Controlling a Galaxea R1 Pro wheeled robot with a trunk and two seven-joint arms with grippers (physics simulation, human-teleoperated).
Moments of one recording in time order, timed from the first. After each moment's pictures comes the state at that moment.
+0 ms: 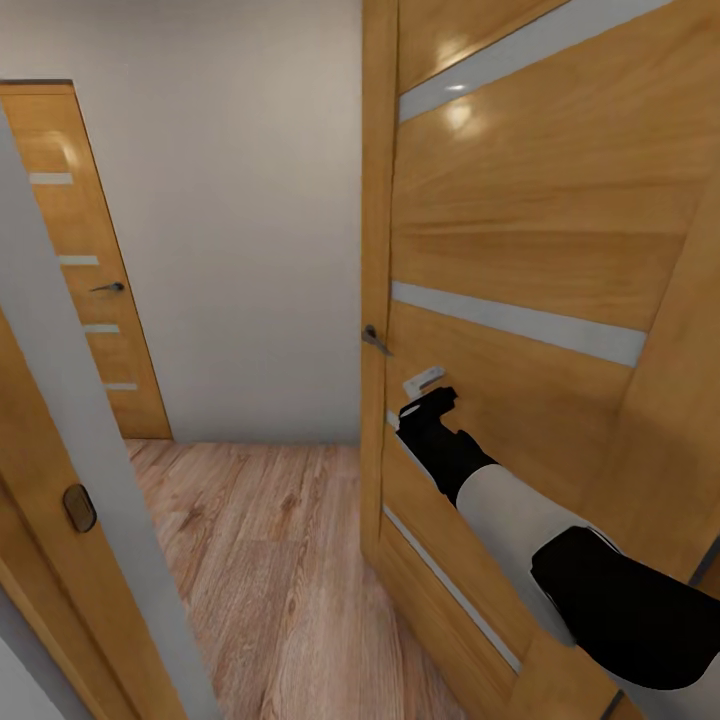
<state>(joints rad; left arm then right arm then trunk) 0.00 0.01 0.00 -0.05 0.07 -0.03 0.00 -1.16 0.17 0.50 -0.45 0.06 0.54 -0.44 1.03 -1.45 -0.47</state>
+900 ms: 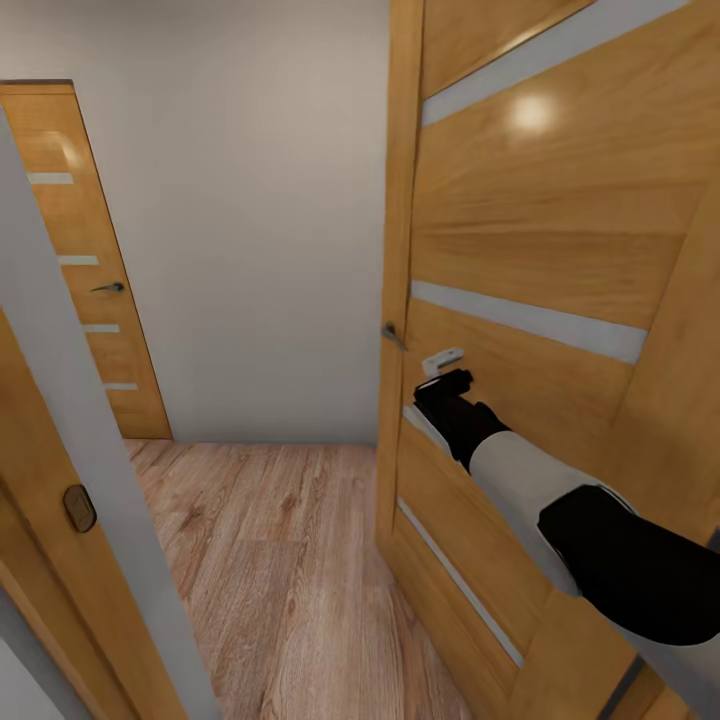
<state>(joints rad) 0.00 0.01 0.00 -0.05 0.07 -0.03 0.00 -1.28 0.14 0.49 -0.33 -0.06 0.49 -0.42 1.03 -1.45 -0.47</state>
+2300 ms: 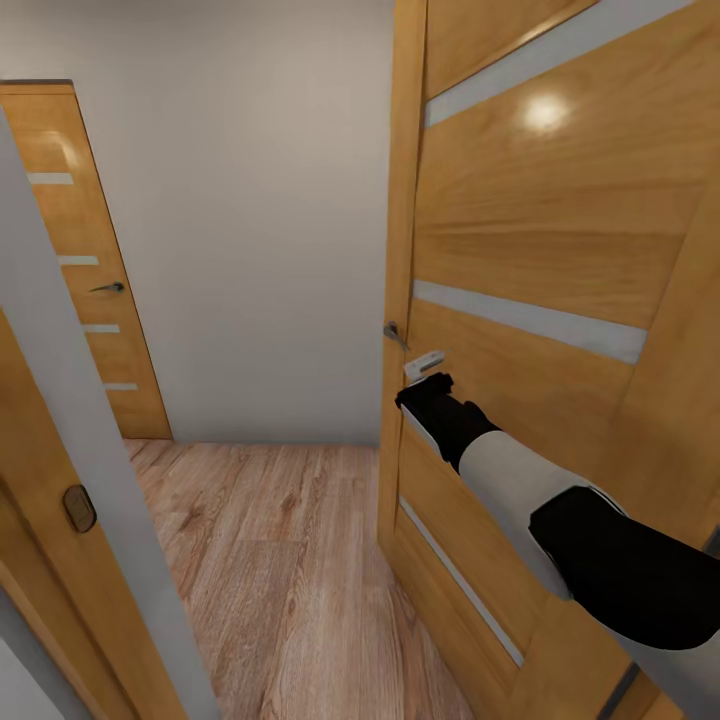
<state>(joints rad) 0.00 0.01 0.00 -0.06 0.07 -0.03 0.00 -1.28 0.17 0.49 -0.35 -0.04 0.55 -0.30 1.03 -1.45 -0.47</state>
